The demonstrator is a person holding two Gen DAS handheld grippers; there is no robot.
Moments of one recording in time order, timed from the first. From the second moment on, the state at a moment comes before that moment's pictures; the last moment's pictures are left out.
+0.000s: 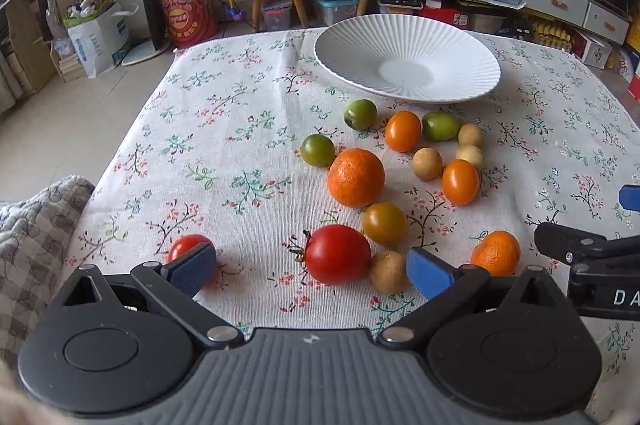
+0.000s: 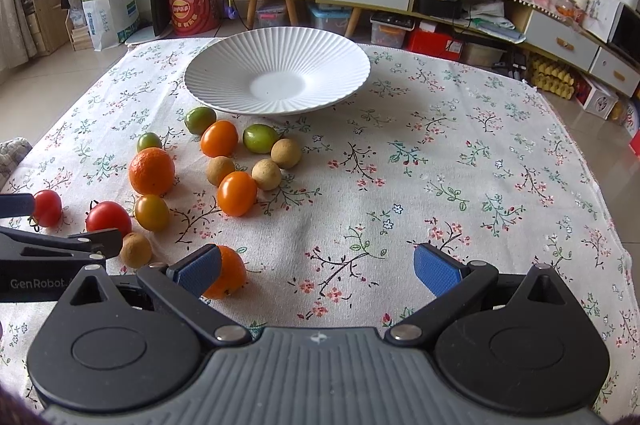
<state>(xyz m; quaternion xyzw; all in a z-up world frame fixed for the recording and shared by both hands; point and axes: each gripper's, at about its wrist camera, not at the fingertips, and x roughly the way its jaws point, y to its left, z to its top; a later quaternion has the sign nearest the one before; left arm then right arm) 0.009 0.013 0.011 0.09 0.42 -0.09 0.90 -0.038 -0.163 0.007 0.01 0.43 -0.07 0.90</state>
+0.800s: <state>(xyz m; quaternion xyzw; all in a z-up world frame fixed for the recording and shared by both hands) 0.038 0.039 0.004 0.04 0.40 -0.24 0.88 -0.047 -0.147 -0.013 0.04 0.43 0.10 0.90</state>
